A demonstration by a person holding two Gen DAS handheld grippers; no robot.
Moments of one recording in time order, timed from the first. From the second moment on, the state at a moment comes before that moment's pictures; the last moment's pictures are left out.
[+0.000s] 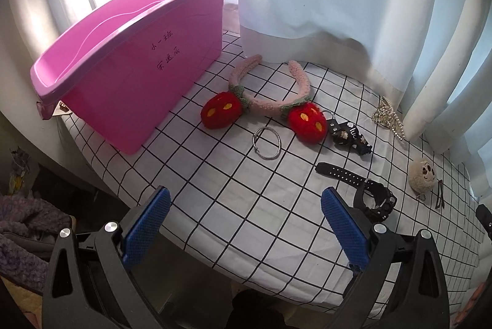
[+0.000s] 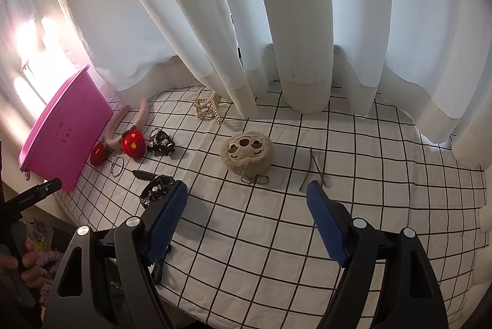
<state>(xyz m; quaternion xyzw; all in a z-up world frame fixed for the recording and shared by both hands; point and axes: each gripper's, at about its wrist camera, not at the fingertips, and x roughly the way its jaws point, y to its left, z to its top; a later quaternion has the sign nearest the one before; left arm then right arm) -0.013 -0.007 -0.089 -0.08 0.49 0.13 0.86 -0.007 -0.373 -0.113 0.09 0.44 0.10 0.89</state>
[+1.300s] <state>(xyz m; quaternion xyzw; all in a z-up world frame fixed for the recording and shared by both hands) 0.091 0.005 -0.215 -0.09 0.51 0.16 0.84 0.103 -0.315 -0.223 0.00 0.48 0.10 0.87</state>
